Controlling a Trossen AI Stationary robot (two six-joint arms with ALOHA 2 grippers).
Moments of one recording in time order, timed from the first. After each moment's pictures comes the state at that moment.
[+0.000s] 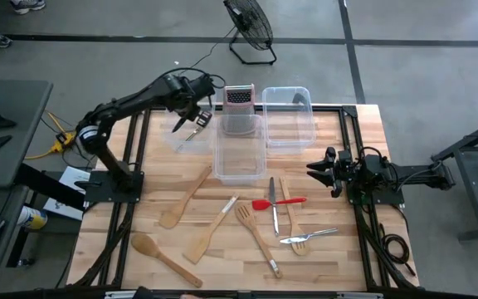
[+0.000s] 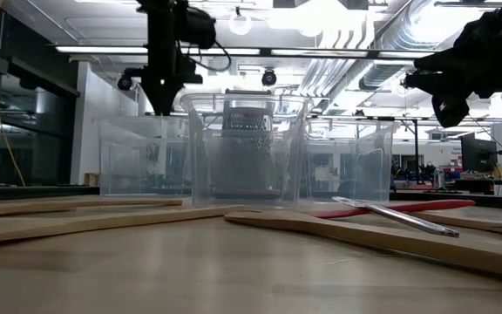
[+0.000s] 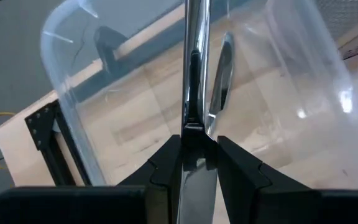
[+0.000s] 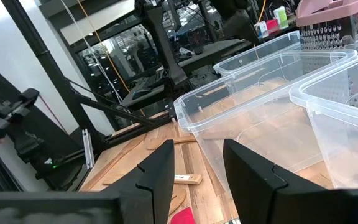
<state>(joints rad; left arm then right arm) 0.58 1.65 1.58 -1.26 -0.38 -0.45 0.04 0.01 0.01 0.04 0.12 0.41</state>
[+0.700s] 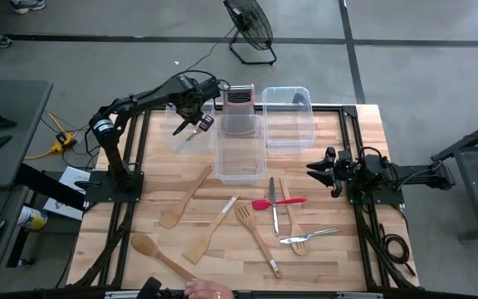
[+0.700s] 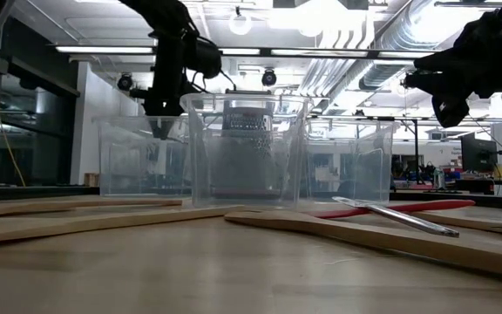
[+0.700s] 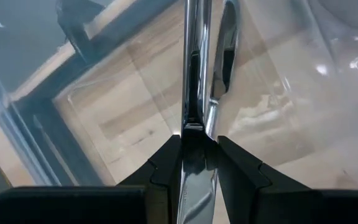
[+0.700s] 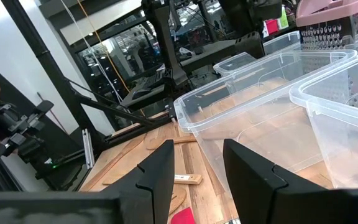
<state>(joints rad) 0.63 1.77 1.57 -1.26 -0.31 -0.37 0.04 0.01 0.01 0.04 0.12 0.41</state>
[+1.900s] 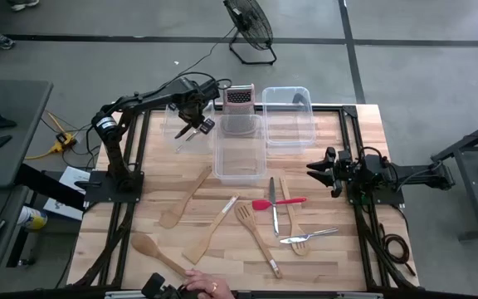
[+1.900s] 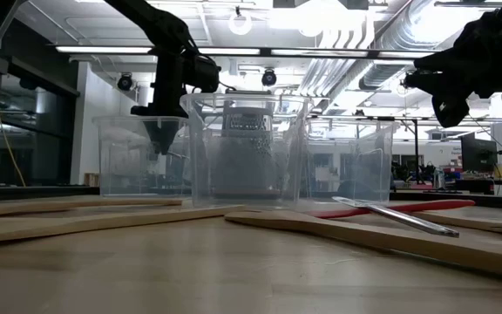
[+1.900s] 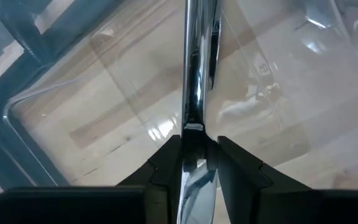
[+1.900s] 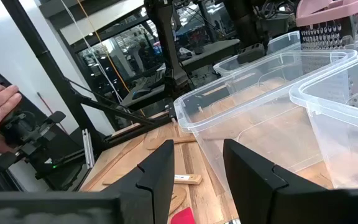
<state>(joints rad) 0.67 1.81 1.51 -1.18 -0.21 -0.30 0.04 0.01 0.01 0.04 0.12 0.41</state>
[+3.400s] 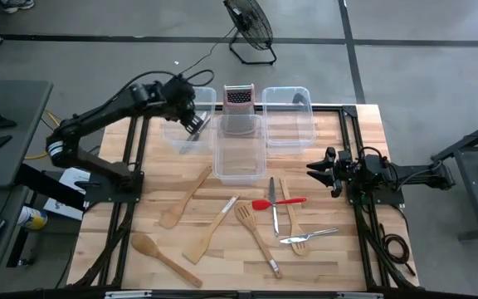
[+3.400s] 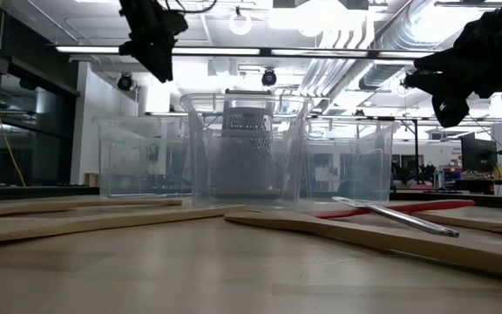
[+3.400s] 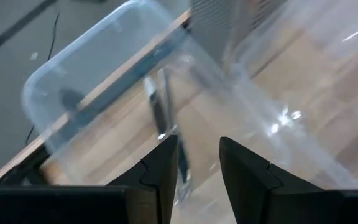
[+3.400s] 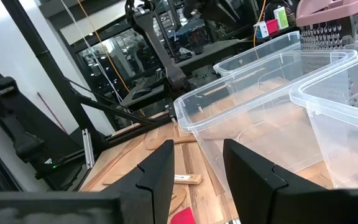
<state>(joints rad) 0.49 1.32 1.42 -1.06 -0.26 -0.26 0.04 0.01 0.01 0.04 0.12 0.41</state>
